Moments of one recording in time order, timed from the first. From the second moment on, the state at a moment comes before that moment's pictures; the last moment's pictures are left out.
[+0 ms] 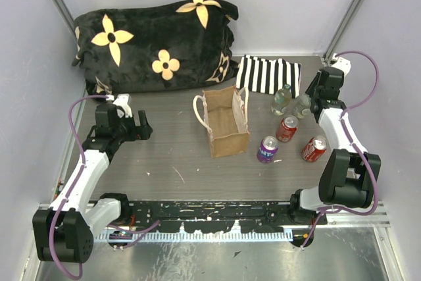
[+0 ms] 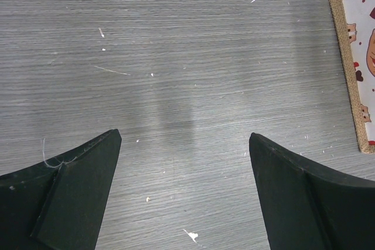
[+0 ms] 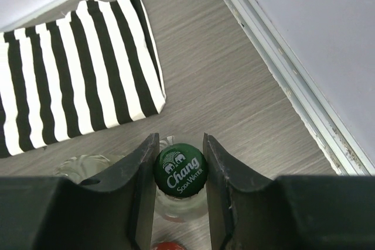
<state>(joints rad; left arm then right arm) -0.06 1.00 0.64 -0.32 0.18 -0.14 -0.17 1.41 1.00 -0.05 0.23 0.25</state>
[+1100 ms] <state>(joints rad) -0.06 0.93 0.64 -0.39 0.19 -0.14 -0.10 1.57 1.45 -0.09 0.06 0.41</state>
